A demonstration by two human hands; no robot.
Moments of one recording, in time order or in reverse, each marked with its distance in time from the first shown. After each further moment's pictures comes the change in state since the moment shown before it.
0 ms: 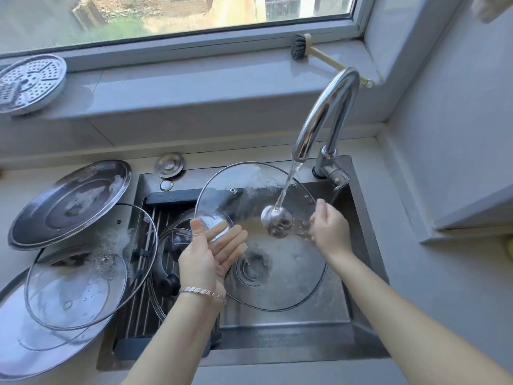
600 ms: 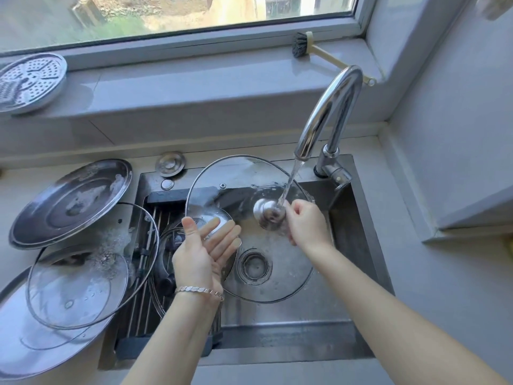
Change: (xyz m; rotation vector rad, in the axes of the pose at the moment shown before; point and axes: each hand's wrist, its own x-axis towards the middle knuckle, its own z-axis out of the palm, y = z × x) left_hand 0.000 0.008 -0.002 -0.012 0.046 0.038; right_hand -0.008 -0.035 0.020 -0.012 -0.136 -0.034
